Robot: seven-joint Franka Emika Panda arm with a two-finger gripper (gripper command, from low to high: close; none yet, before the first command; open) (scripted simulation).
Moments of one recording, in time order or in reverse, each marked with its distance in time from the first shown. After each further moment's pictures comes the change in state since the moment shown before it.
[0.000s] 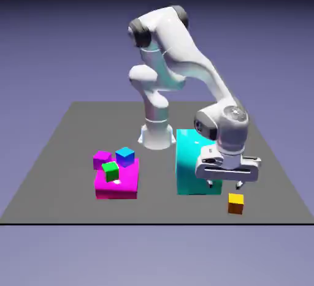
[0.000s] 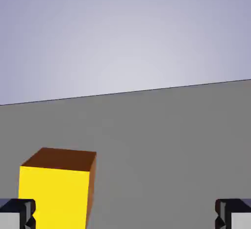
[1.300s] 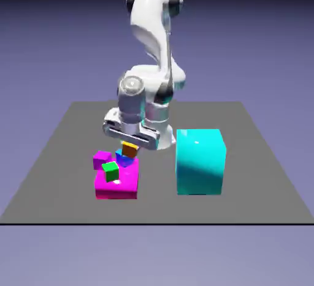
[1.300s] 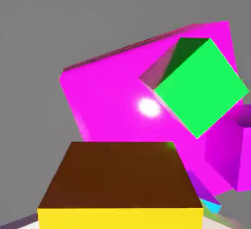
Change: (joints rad) arm 0.053 -0.765 -0.795 -0.511 0.246 -0.226 -0.672
